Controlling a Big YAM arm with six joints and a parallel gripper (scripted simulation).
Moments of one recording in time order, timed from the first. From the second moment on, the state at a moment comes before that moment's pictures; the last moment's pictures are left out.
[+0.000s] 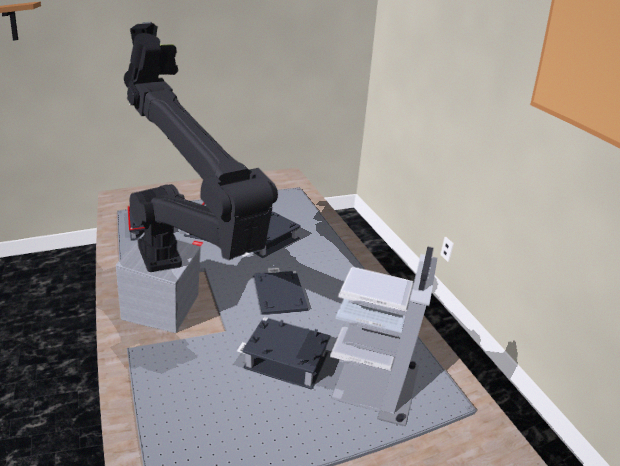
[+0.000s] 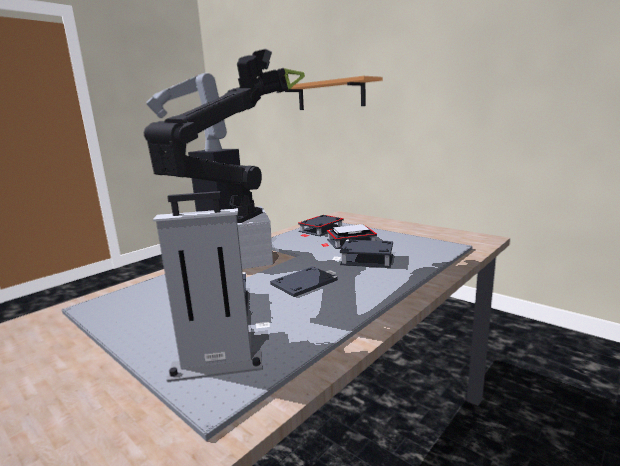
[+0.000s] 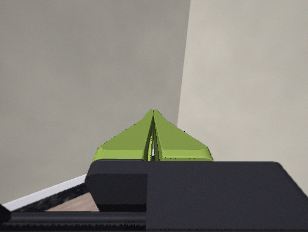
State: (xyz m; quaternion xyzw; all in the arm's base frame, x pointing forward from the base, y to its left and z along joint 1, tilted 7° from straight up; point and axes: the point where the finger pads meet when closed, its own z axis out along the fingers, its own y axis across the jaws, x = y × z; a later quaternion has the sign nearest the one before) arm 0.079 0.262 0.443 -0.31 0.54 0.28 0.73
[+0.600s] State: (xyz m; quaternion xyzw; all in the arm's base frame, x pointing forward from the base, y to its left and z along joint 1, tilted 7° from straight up) arm 0.123 0.279 0.413 -0.33 0.59 0.19 0.71
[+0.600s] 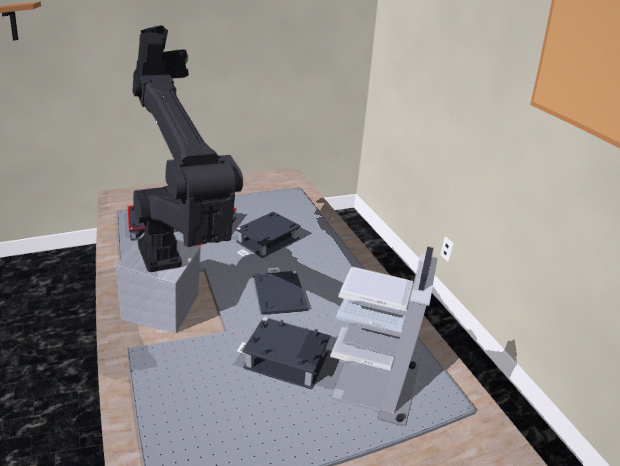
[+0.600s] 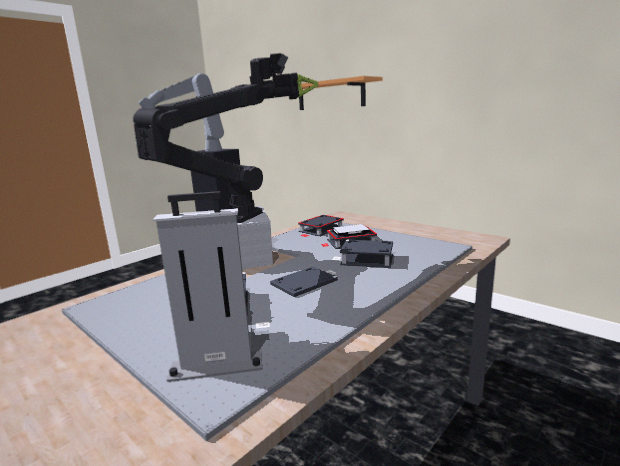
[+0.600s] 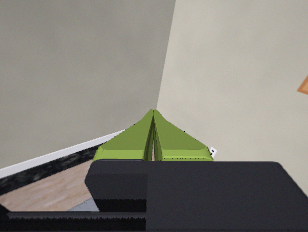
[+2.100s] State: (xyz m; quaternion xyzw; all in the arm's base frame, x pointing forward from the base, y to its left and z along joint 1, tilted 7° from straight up) arm 0.220 0.273 0.332 -0.35 0.70 0.06 0.62
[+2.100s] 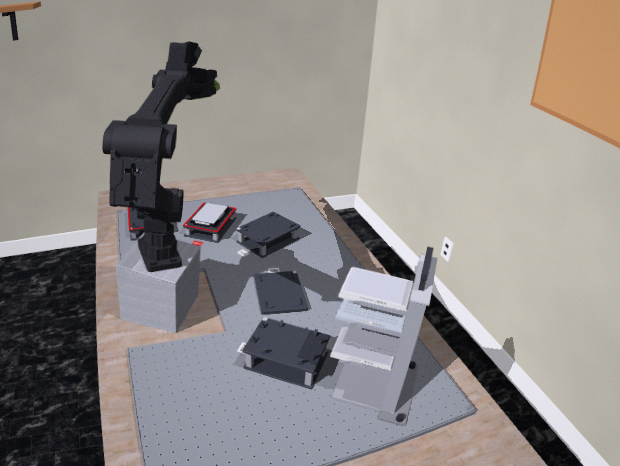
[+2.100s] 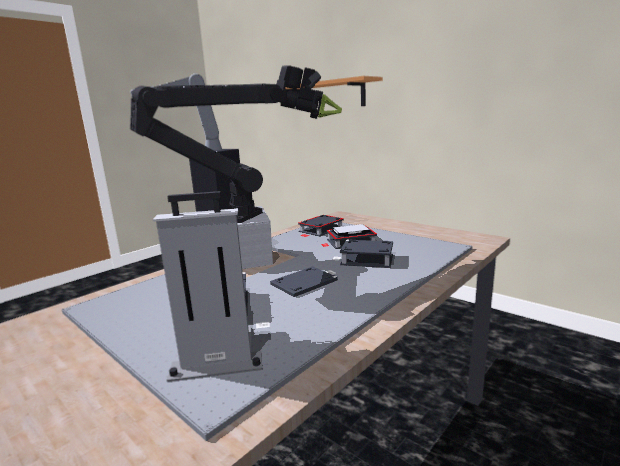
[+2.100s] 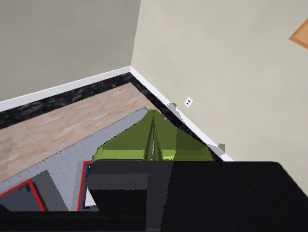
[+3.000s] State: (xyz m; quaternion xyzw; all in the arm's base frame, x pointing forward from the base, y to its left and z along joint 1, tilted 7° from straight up) arm 0.277 0.240 0.293 -0.32 0.78 -0.02 0.53
